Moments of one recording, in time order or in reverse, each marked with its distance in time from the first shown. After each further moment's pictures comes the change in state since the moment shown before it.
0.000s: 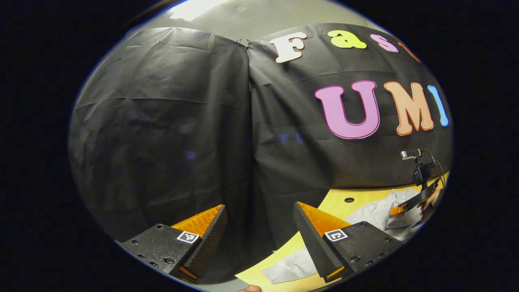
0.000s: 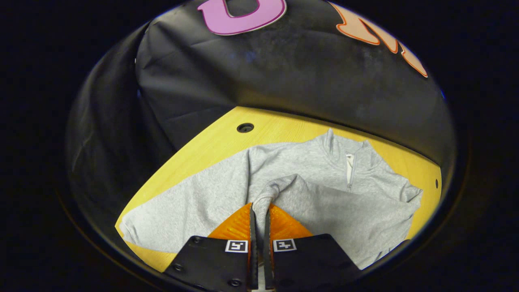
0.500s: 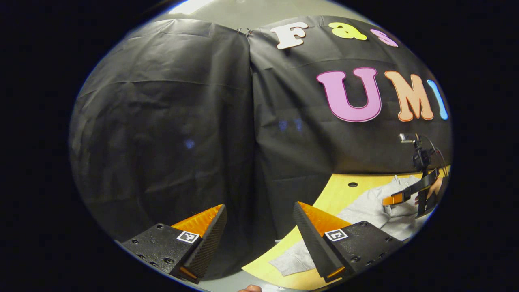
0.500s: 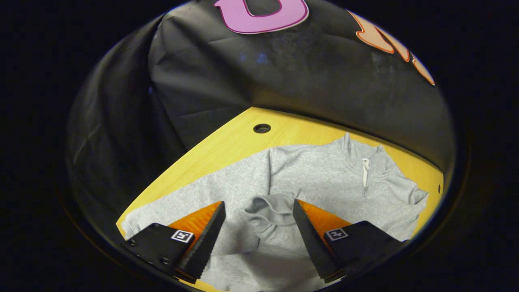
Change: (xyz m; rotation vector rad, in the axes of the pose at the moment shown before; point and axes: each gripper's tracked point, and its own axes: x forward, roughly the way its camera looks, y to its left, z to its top) left arm 0.006 0.006 -0.060 0.004 0.106 -0.042; right arm -0.018 0.030 0.012 -0.035 -0.068 0.049
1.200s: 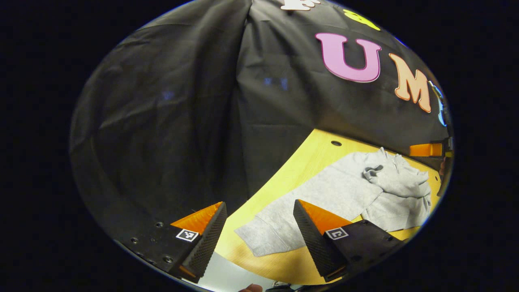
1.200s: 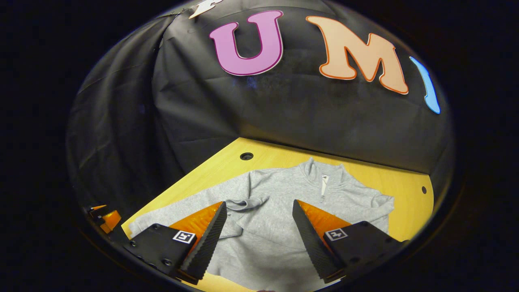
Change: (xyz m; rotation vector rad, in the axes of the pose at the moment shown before) left arm 0.024 -0.045 -0.144 -0.135 0.367 -0.160; right arm -0.112 -0.049 0.024 0.030 -0.185 -0.076
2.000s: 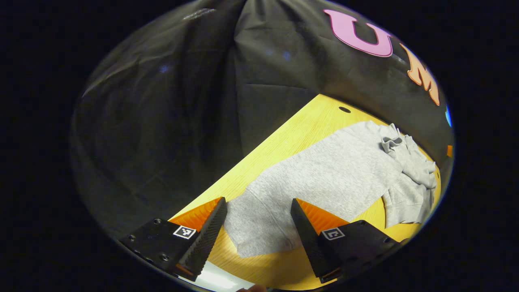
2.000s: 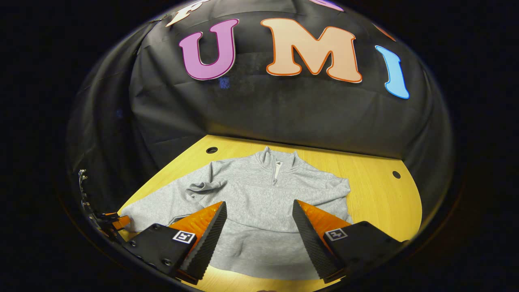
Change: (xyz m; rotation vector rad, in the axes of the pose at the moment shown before) left arm 0.046 0.001 -0.072 -0.011 0.225 -0.013; right arm -0.064 -0.092 -0.028 0.072 0.016 -0.173
